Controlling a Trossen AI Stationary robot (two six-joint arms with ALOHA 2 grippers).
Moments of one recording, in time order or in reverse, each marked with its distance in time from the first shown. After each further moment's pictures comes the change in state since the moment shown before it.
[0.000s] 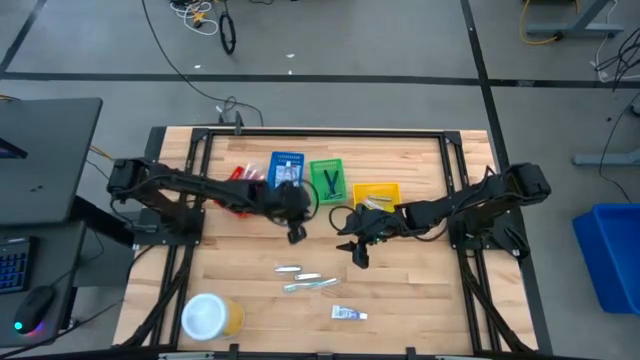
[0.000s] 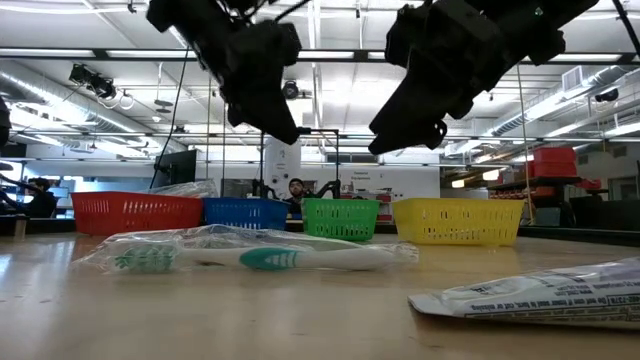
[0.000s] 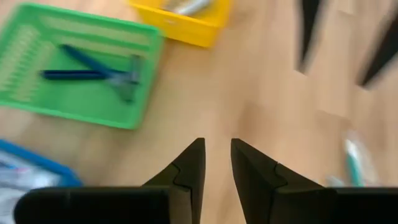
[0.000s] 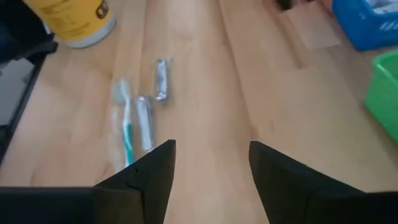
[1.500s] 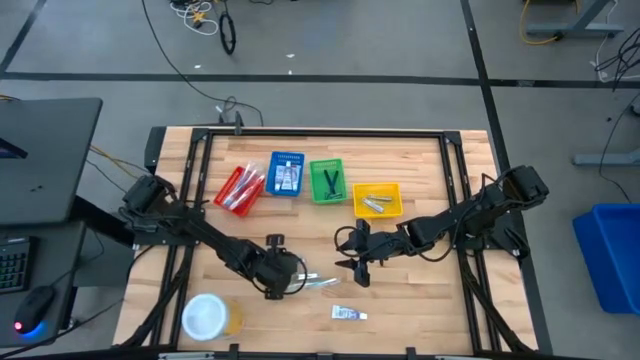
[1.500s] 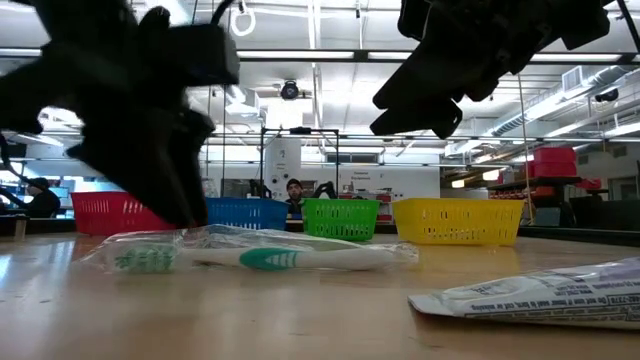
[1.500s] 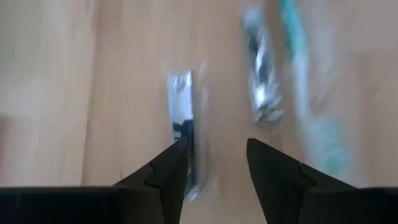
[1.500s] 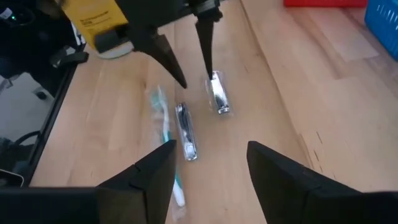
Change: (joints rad) left arm -0.460 0.220 -0.034 -0.078 -0.208 -0.120; right arm 0.163 0.036 0.000 0.102 0.143 0.073
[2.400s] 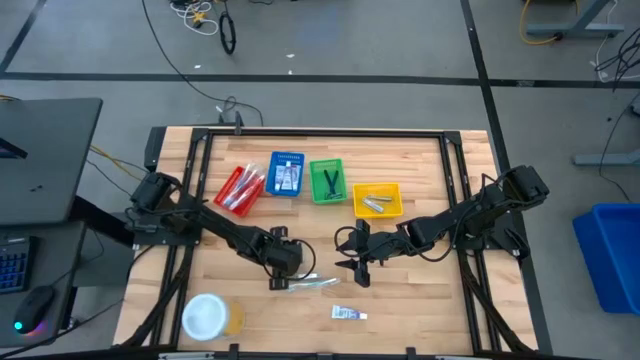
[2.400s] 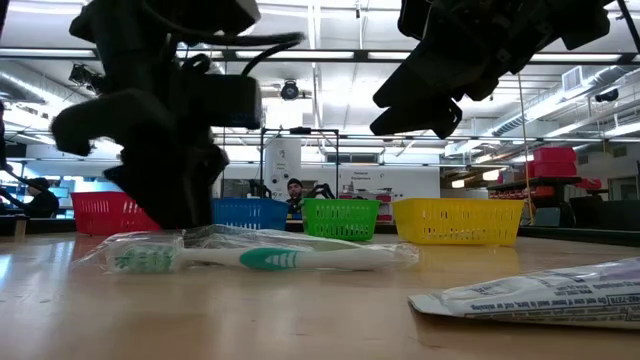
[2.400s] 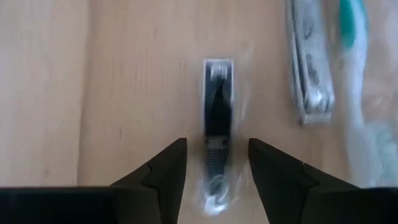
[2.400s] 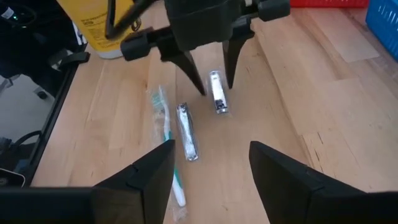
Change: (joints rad) left arm 0.137 0.036 0.000 -0.004 0.184 0.040; right arm 0.000 0.000 0.000 0.001 -0.002 -0.003
